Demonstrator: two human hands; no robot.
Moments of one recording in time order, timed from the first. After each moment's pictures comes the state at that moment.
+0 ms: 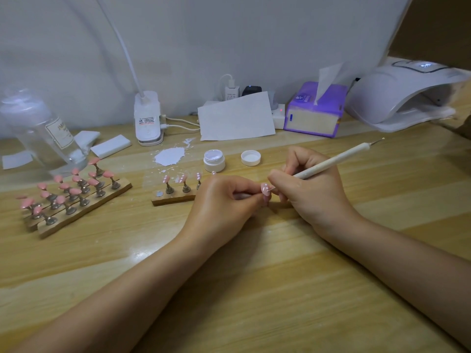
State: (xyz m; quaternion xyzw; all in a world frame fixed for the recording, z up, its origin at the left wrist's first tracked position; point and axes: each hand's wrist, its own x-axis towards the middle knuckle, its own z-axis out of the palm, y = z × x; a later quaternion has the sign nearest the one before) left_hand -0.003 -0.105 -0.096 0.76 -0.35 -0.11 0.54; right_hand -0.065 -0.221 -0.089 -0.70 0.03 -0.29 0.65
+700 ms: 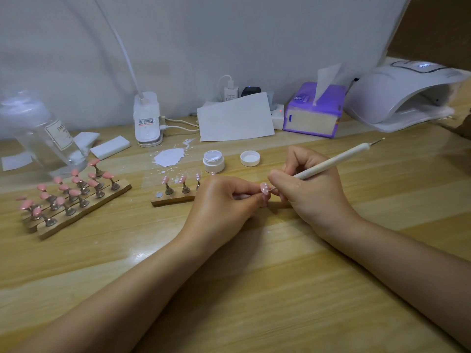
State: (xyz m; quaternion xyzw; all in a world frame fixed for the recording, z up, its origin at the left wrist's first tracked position) left_hand -0.004 -0.106 -0.093 0.76 -0.36 -0.11 0.53; right_hand -0.066 -0.222 -0.090 -0.70 0.03 -0.31 0.64
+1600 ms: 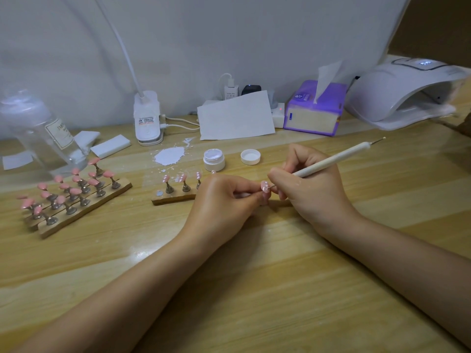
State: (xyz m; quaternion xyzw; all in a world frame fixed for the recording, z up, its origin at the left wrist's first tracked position) left_hand -0.003 -0.105 -0.095 0.76 -0.38 -0.10 0.52; right_hand -0.064 -0.222 -0.090 -0.70 0.03 -0.31 0.64
